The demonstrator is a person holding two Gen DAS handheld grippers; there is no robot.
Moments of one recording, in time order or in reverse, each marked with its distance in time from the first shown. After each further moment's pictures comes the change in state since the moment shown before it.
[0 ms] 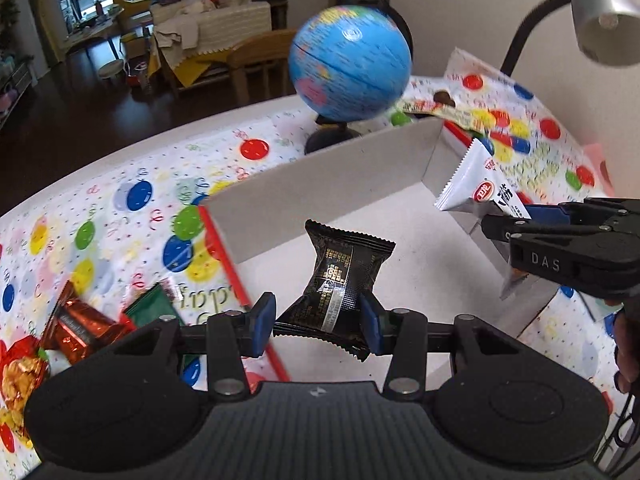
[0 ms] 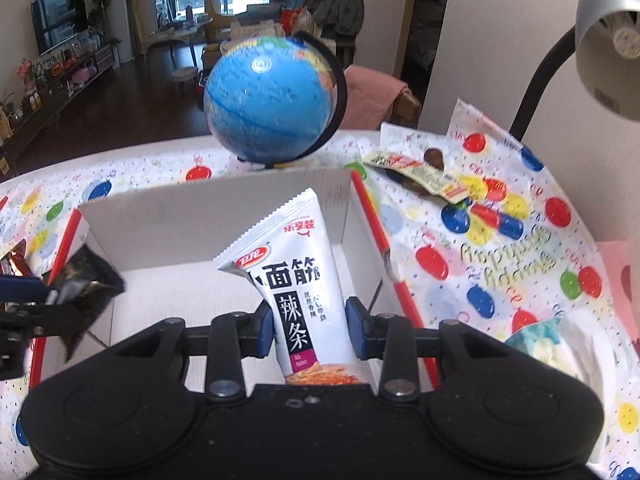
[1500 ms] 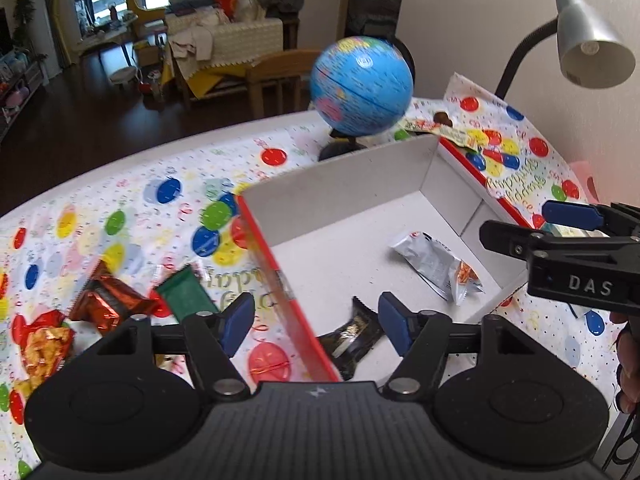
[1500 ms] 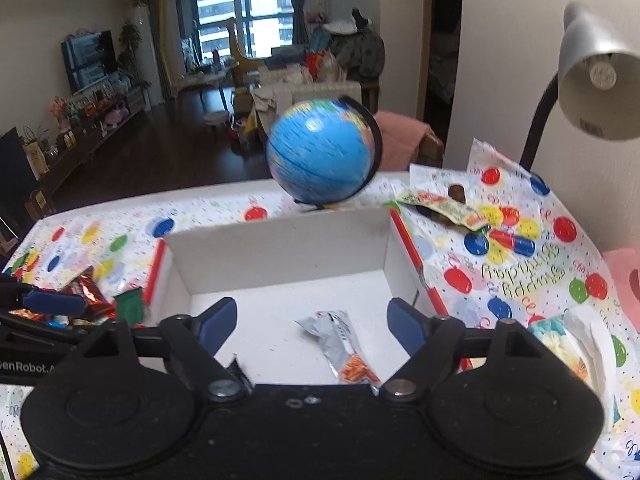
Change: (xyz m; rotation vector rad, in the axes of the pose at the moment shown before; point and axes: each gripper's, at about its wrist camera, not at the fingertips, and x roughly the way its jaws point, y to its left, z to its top) left arm -0.064 0.022 -0.031 -0.048 -0.077 0.002; right arm -0.077 0.025 -0.012 0.021 -0.142 0.103
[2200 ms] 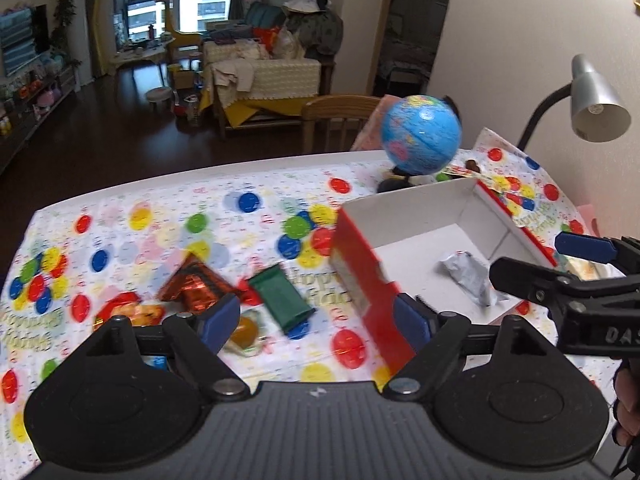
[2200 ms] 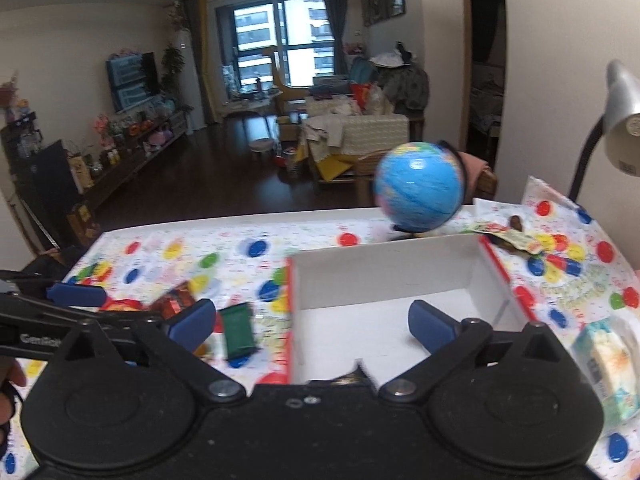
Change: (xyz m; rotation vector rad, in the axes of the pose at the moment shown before) left arm -0.078 0.094 -0.049 -0.089 -0.126 0.031; right arm -0.050 0.106 -0.011 -0.030 -0.088 0.121
